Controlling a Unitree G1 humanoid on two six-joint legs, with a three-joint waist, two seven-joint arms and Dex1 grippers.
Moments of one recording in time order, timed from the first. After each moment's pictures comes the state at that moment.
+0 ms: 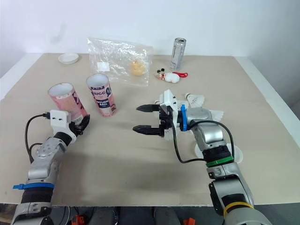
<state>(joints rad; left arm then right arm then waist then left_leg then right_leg) -0.27 0.32 0.22 0.15 -0.21 0.16 -0.32 -0.71 -0.43 0.15 0.24 0.42 0.25 1.29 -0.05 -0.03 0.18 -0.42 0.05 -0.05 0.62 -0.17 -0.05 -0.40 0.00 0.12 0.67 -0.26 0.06</state>
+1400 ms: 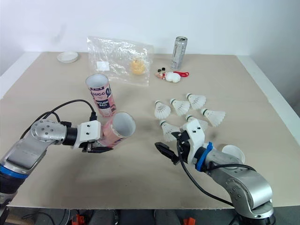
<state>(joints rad) -0.43 0.83 -0.26 -0.22 -0.11 0.33 -1.12 -0.13 -0.52 -0.09 -0.64 0.66 0.99 0.38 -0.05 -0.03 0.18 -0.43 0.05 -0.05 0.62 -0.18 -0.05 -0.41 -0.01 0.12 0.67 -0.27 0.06</state>
